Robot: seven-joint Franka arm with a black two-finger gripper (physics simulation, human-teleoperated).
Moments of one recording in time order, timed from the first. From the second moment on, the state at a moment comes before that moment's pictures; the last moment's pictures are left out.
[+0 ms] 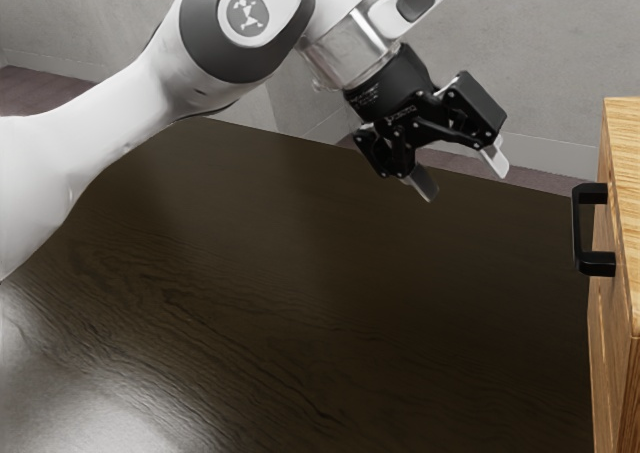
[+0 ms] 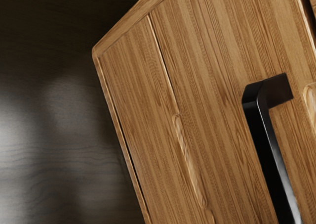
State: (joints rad) arm -0.28 0.22 0.09 -1.20 -0.48 1.71 -0.27
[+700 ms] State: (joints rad) arm -0.35 0.22 0.09 -1.29 -0.57 1.86 -0.32
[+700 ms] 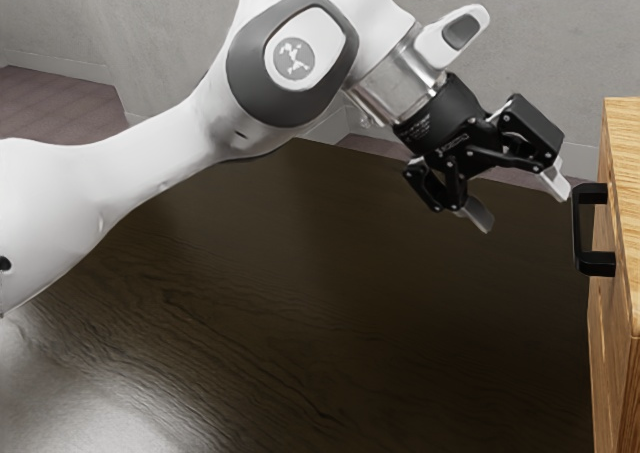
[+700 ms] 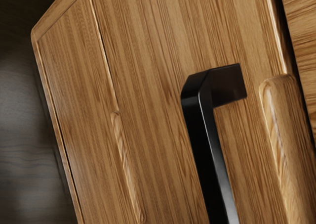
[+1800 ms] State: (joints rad) arm -0.37 0.27 0.10 -1.29 -0.55 1.88 -0.35
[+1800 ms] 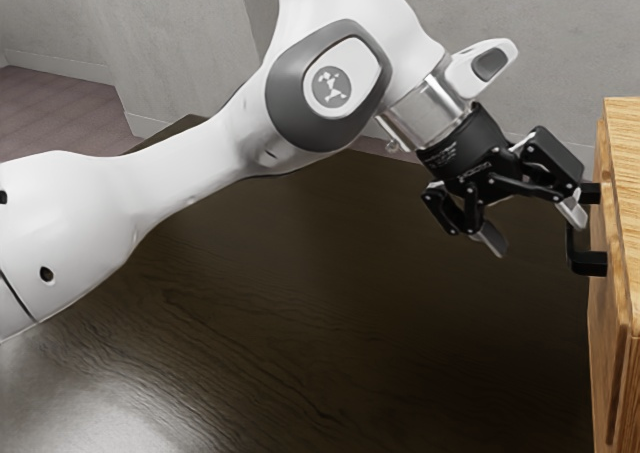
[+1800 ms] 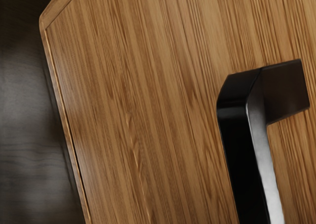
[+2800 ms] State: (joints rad) arm -0.36 0.15 0.14 -1.44 -0.49 1.85 -0.35
